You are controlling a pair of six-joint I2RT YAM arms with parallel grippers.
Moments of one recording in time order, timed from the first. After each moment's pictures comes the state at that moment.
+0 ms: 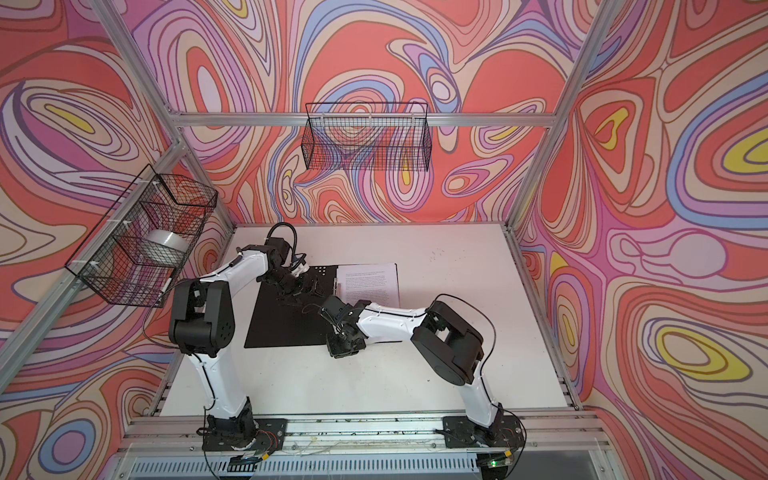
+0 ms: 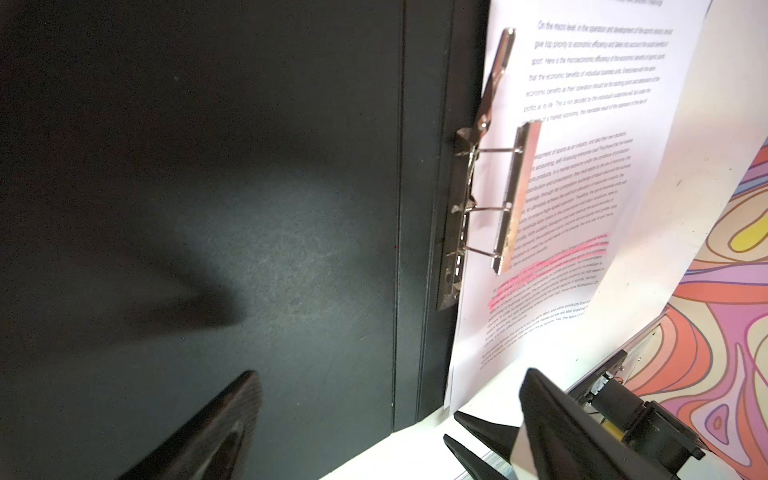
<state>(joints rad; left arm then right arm) -0.09 1.96 1.44 -0.97 0.51 -0.17 0.98 2.03 1.40 -0.62 -0.25 0.67</state>
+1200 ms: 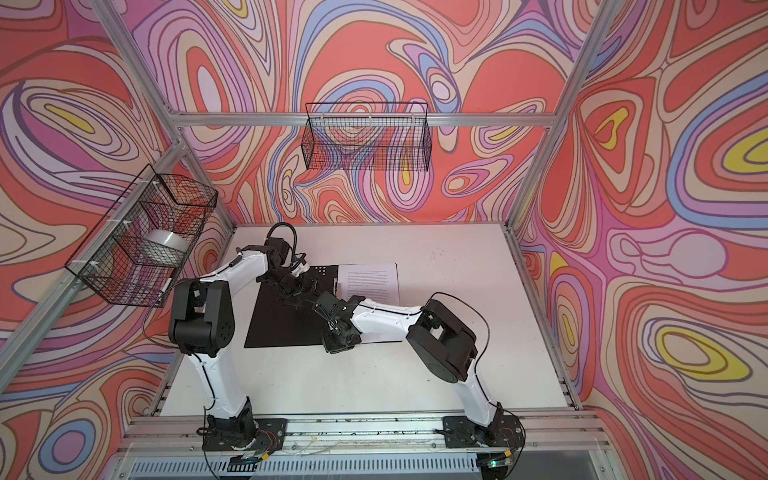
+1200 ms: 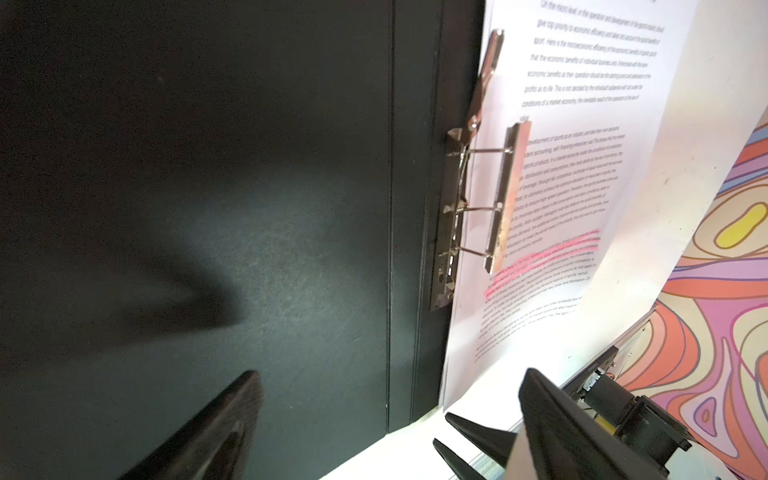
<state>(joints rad) -0.09 1.96 1.45 -0.97 0.53 -0.16 0.98 2.04 1.49 -0.69 -0.21 0.64</state>
